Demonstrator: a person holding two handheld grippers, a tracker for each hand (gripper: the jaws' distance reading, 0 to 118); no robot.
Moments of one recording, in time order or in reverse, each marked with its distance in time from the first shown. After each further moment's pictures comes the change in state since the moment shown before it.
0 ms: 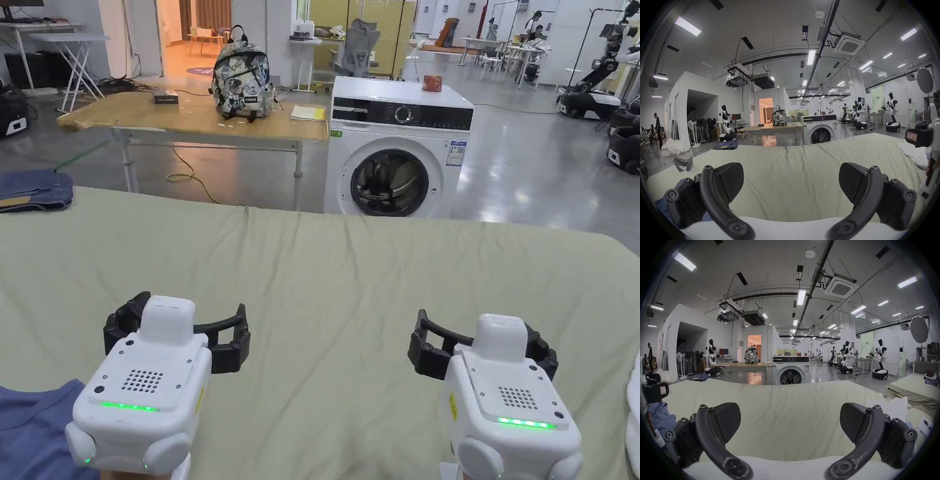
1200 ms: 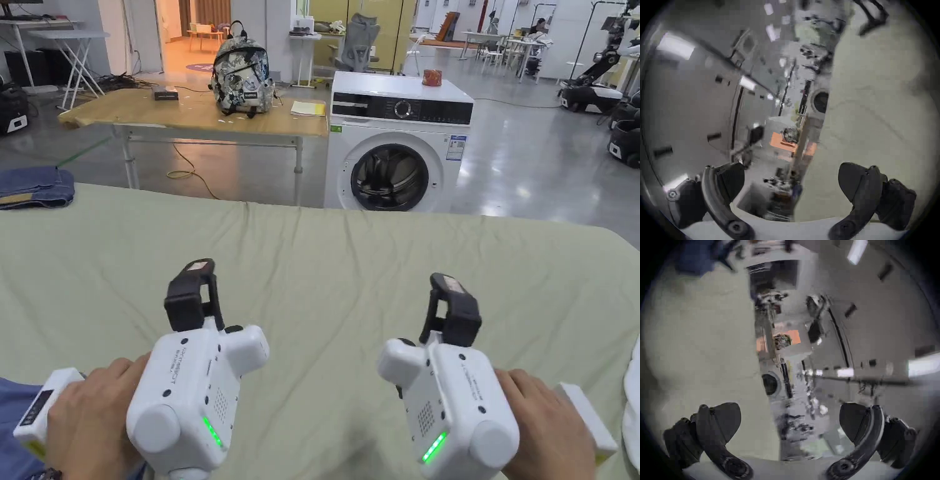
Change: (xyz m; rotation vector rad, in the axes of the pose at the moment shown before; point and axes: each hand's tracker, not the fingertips) left arm 0.051 -0.037 0.006 0.080 0.091 -1.338; right arm -0.043 -0.033 0.003 0.256 0.032 1.474
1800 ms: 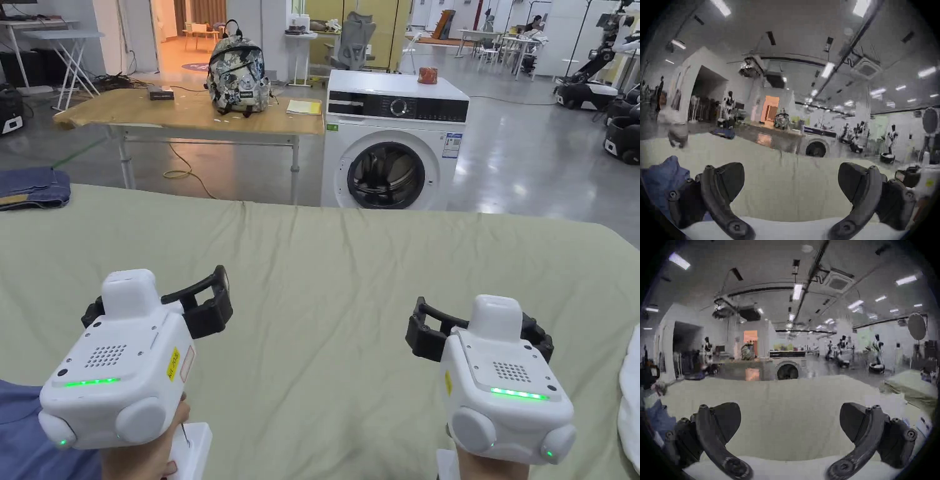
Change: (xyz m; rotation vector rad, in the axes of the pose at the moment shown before) left arm -0.075 -0.056 -0.005 -0.048 -0.040 1.622; right arm 0.049 -0.043 0.004 -0.331 -0.024 -1.498
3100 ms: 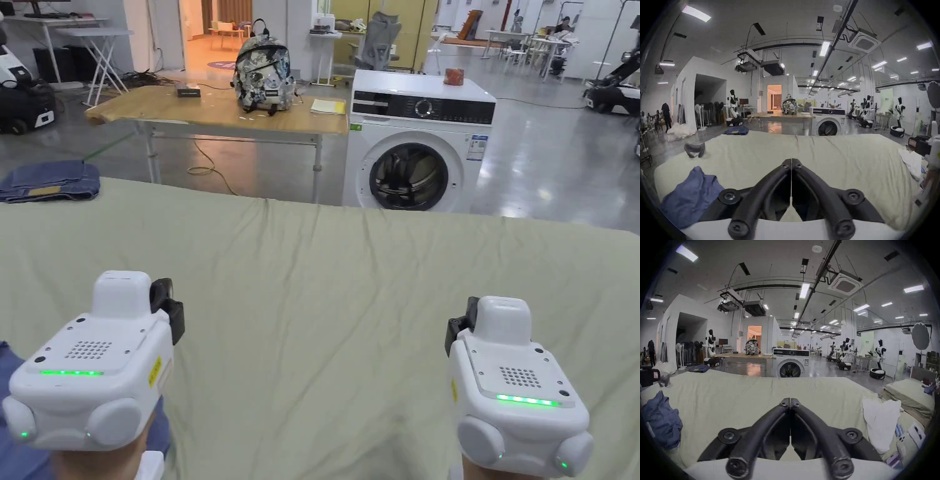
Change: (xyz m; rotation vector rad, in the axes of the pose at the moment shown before) left arm -0.037 0.025 0.029 -0.181 0.085 -0.188; right arm -0.028 0.013 0.020 -0.024 0.019 0.084
